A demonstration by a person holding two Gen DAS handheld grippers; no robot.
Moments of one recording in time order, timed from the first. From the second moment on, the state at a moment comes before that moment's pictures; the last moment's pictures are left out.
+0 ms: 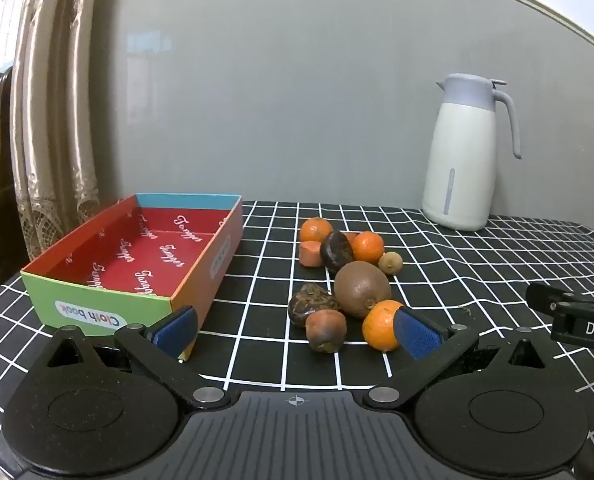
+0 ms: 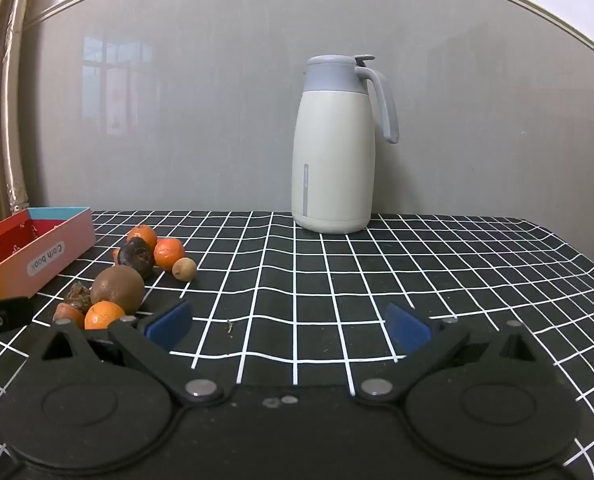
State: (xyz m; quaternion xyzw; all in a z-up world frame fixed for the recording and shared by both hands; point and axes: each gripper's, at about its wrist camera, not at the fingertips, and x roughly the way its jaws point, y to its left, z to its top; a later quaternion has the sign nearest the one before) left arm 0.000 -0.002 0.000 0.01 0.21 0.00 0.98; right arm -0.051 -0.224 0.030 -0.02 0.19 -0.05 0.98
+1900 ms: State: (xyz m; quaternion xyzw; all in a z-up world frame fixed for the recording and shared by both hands) left arm -0.002 0.002 0.002 0.00 0.20 0.01 0.98; right arm -0.058 -0.216 0.034 -0.02 0.17 -0.02 0.99
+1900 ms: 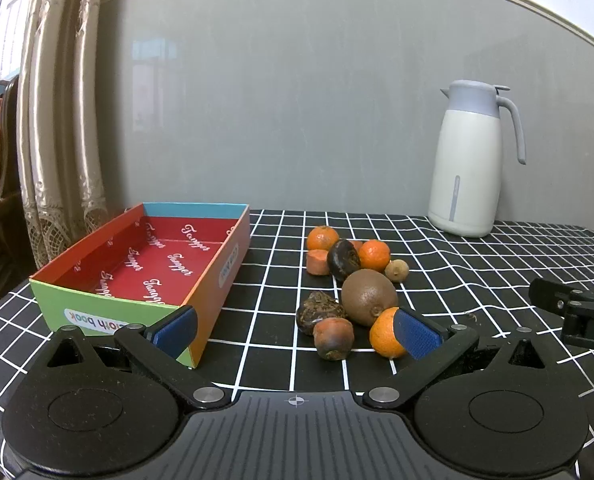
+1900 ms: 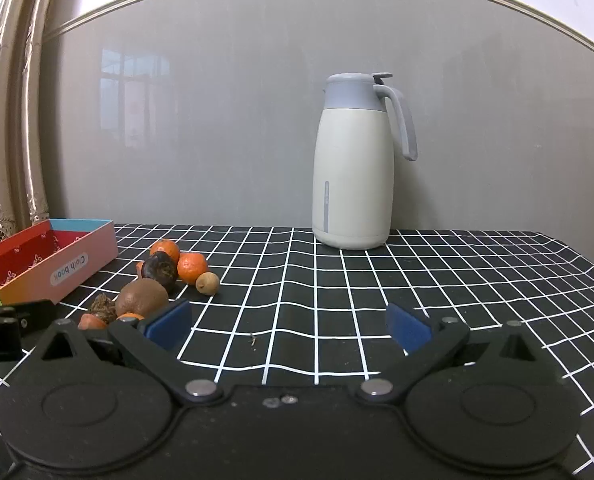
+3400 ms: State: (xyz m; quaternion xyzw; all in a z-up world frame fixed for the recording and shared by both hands) left arm -0.002 0.001 0.001 0.01 0.20 0.01 0.98; right arm -0.058 -0.215 0.034 -0.02 0.17 -0.02 0.99
